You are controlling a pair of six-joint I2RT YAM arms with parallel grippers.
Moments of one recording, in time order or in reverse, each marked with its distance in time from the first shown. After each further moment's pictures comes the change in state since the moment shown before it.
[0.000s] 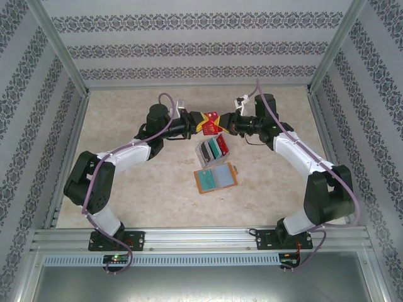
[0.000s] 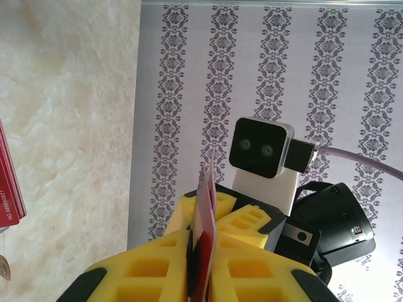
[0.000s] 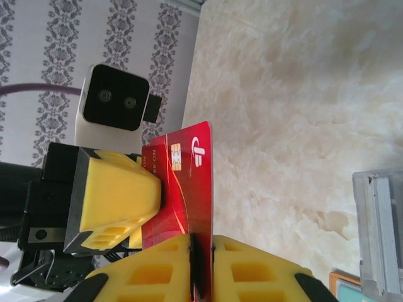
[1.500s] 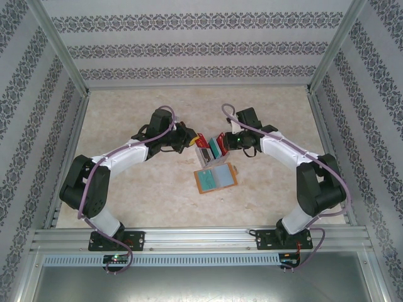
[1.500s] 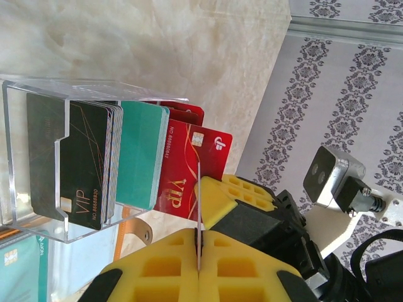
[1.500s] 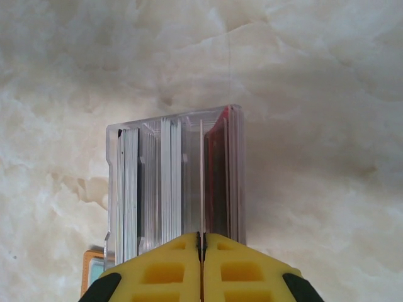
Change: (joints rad) left arm 0.000 -0.050 0.002 -0.526 -0.147 0.159; right arm 0.127 0.118 0.008 -0.318 0.576 -0.554
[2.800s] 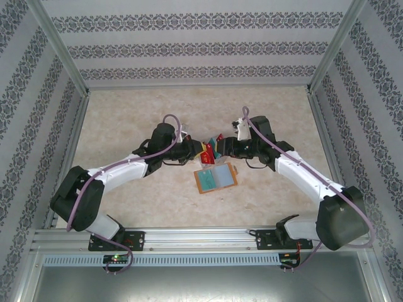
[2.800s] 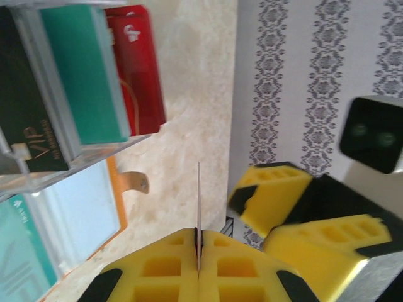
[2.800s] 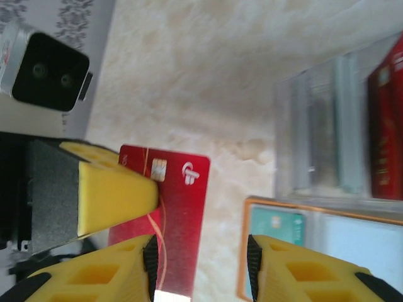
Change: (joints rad) left arm -0.116 -0.127 -0.190 0.208 0.024 0.161; right arm 0.010 -0.314 -0.222 0.150 -0.355 0.327
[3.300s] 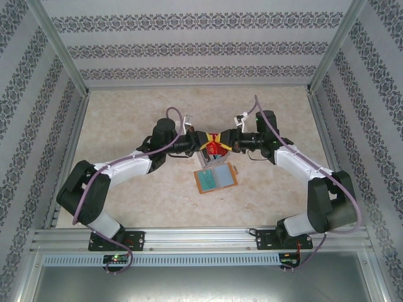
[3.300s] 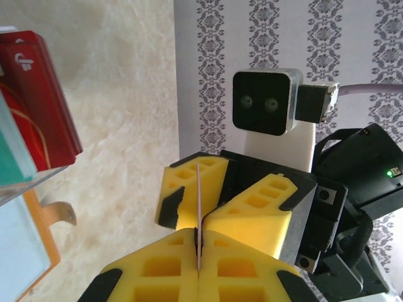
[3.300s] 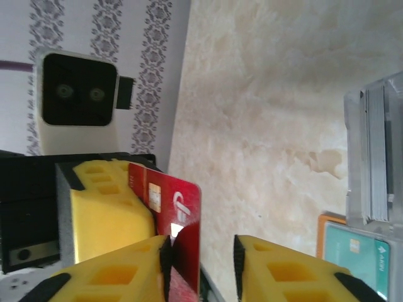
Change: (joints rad) left arm 0.000 0.085 0.059 0.221 0.057 -0.105; right arm -0.134 0.134 -0.010 0.279 -0.348 0.218
